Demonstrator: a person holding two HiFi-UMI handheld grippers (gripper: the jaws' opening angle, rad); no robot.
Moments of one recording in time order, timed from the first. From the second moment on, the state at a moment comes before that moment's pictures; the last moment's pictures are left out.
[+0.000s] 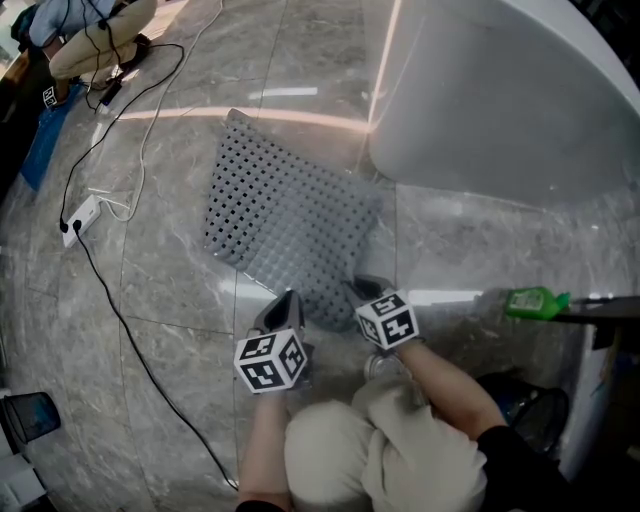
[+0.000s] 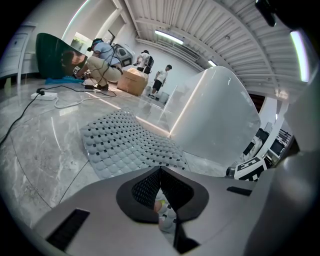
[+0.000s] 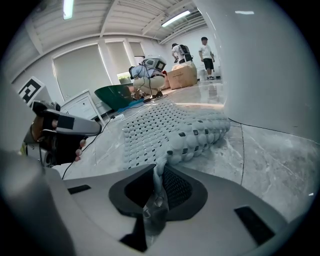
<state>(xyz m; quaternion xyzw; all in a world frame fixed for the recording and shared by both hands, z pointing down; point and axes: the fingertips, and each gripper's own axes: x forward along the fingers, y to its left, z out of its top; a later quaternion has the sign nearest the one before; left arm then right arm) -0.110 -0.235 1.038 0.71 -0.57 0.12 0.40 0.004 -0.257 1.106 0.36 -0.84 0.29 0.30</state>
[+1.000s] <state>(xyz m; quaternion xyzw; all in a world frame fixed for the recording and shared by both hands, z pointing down) -0.100 -0.223 0.939 0.64 -0.58 0.14 0.48 0.011 -0.248 0.969 0.36 -0.80 0.36 0.31</state>
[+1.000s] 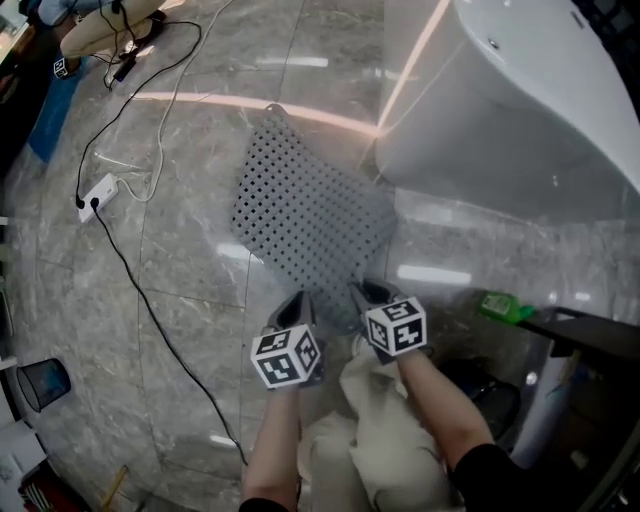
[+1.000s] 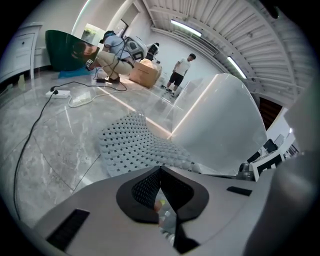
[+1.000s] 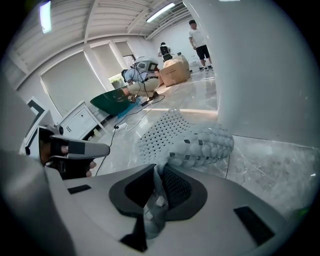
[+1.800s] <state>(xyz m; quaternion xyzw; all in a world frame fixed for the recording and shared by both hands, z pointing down) -0.101 -0.180 0.733 0.63 -0.56 0.16 0.51 -0.004 -0.227 0.762 0.37 -0.77 0.41 0.33</state>
